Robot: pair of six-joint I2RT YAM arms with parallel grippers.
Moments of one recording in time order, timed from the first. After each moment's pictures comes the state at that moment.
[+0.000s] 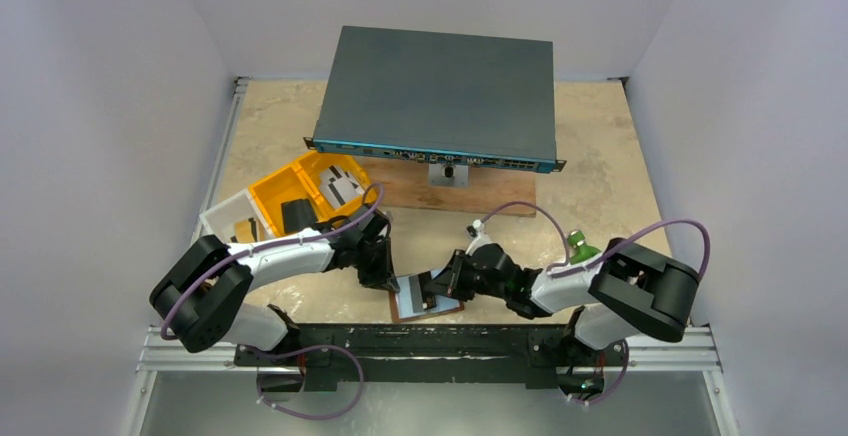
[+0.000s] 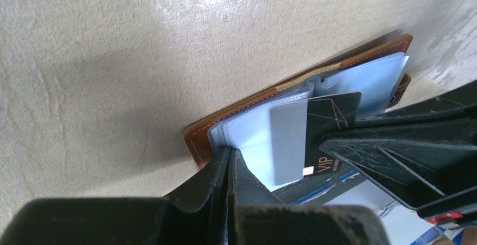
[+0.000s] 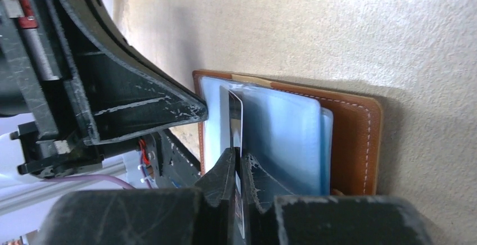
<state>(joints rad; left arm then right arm) -0.73 1.39 0.59 -0.36 0.26 -0.85 1.01 1.47 0.25 0.66 -0.07 1.22</state>
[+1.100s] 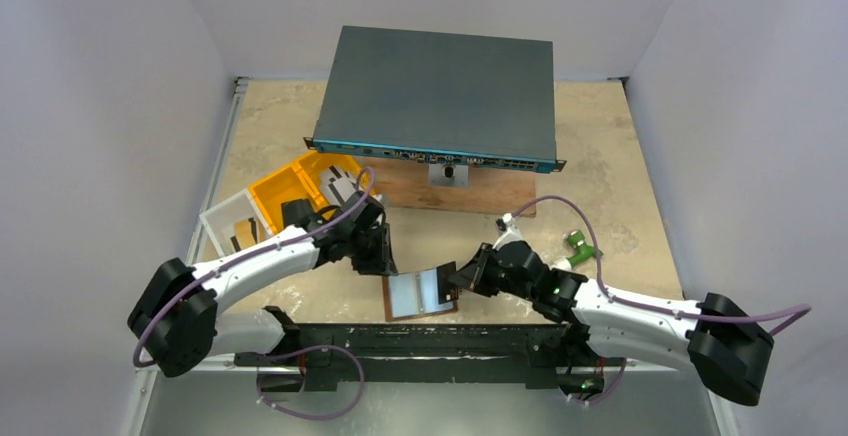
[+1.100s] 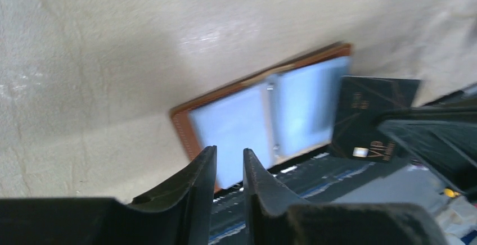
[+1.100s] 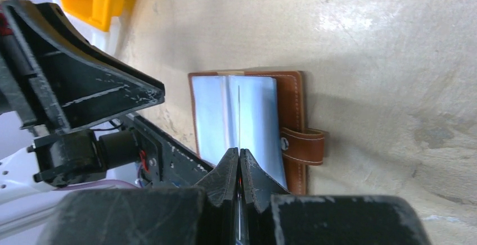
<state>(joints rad) -0.73 1.27 0.68 -0.52 0.16 -0.79 0.97 0.95 0.24 0.12 0.04 1.18</state>
